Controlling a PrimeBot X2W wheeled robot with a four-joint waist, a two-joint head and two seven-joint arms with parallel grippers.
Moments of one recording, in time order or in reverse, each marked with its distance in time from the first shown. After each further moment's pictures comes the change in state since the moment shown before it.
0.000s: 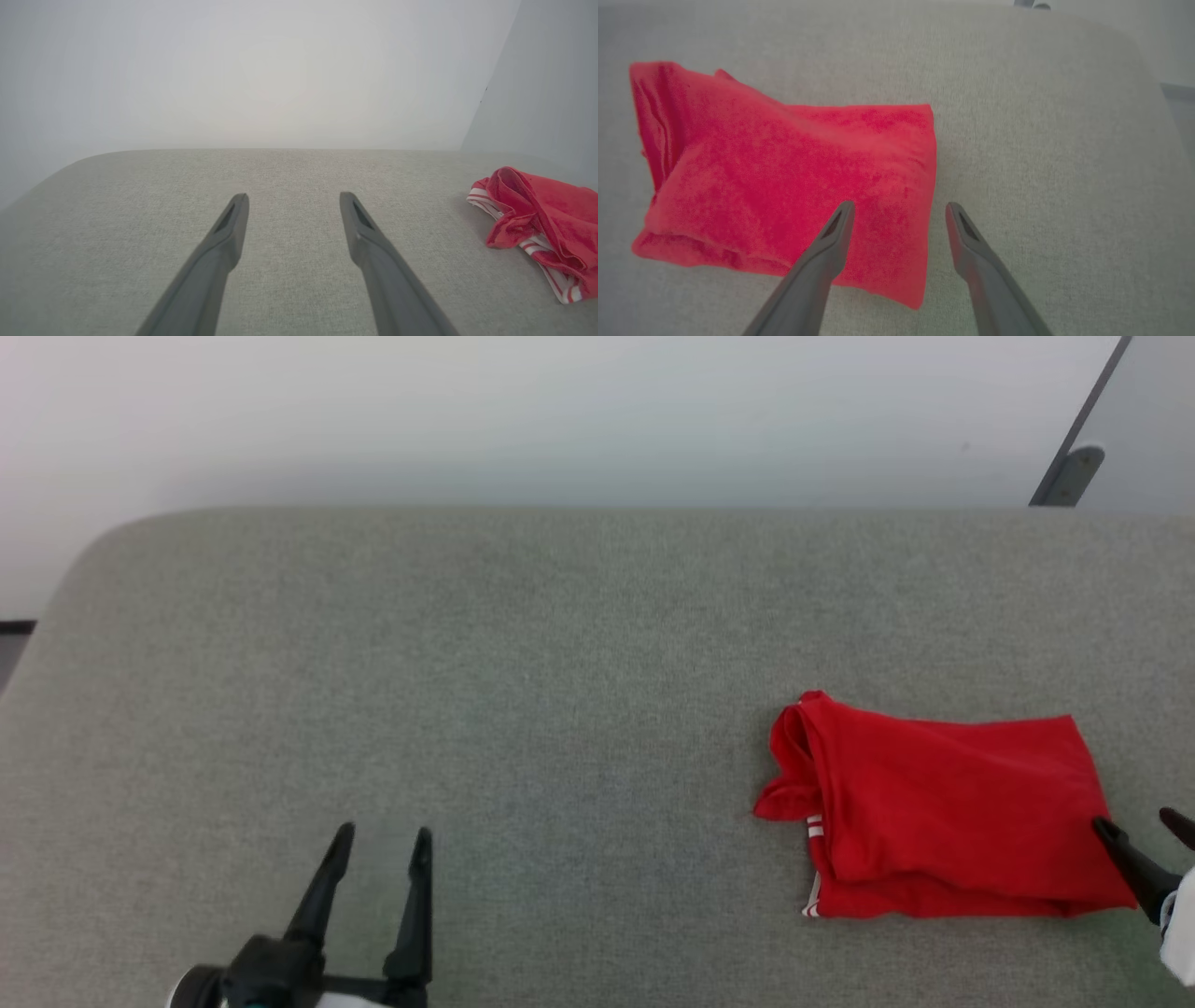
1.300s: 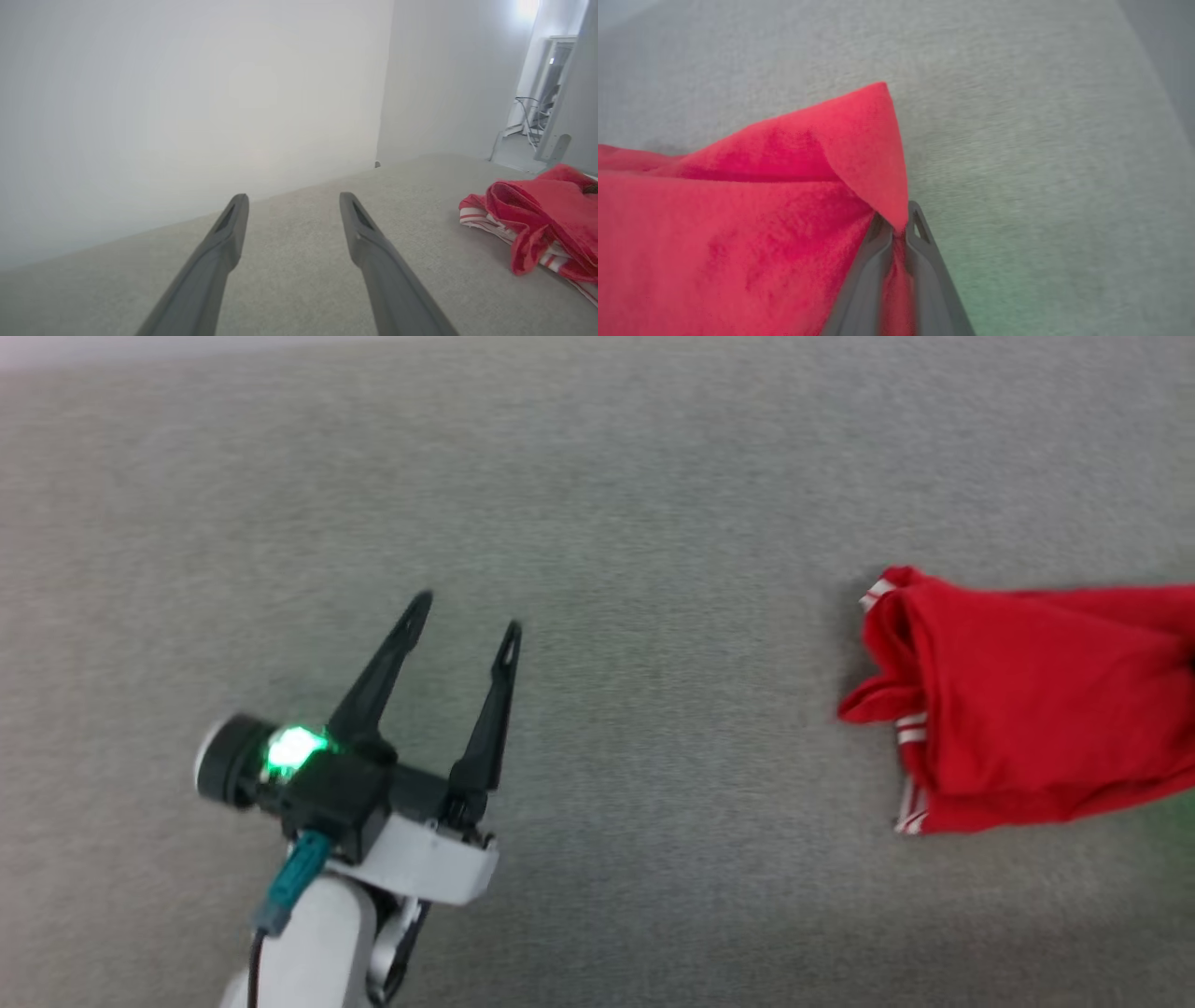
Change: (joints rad) left arm -0.368 0.095 -0.193 -0.030 0.046 0.000 0.000; right arm -0.481 -0.116 0.192 0.446 0.366 0.000 0.054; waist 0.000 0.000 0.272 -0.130
